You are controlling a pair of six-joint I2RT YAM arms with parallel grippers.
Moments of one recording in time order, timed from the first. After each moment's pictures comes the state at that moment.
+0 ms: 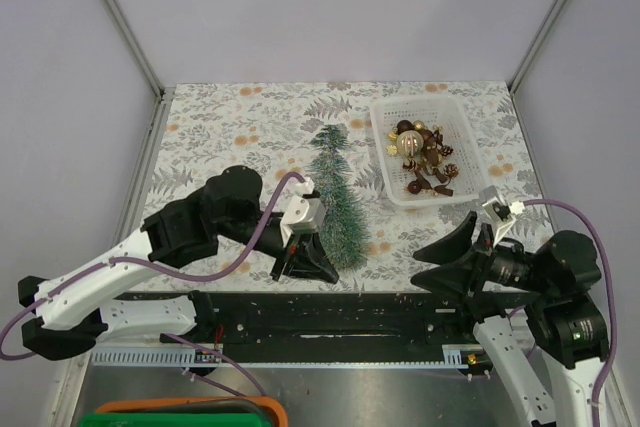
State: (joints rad) left arm -1.12 0.99 1.24 -0.58 0.77 -0.02; right arm 0.22 0.35 0.95 -0.67 -1.04 0.56
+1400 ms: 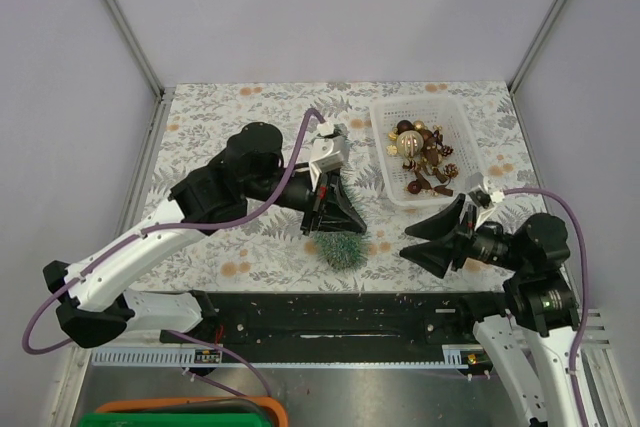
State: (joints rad) left arm -0.96 1.19 1.42 -0.46 0.79 -0.20; right arm 0.19 0.37 0.79 -0.38 -1.06 0.46
